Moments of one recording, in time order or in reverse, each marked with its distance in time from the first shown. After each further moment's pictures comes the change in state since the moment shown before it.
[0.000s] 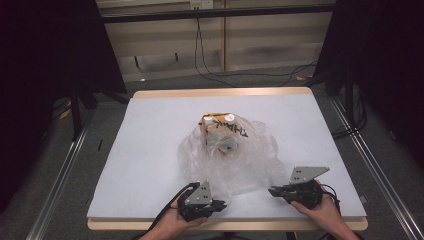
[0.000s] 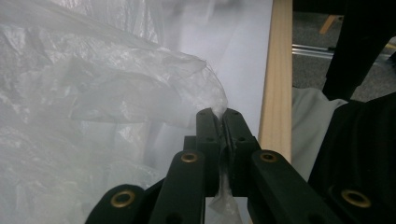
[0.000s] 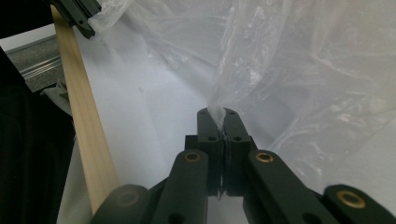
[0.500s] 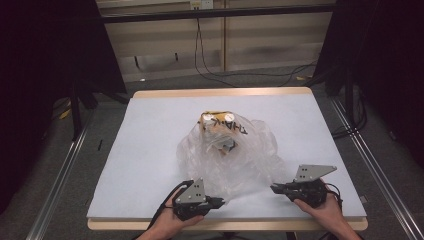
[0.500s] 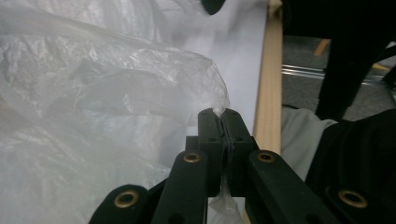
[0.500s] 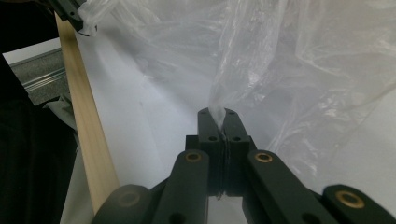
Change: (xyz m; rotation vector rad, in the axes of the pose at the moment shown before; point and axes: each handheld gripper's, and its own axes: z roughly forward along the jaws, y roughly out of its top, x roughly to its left) left arm 0.001 0.004 -0.016 -0.081 0.014 -0.011; right arm -0.002 0.002 -0.011 -0.056 -0.012 0.002
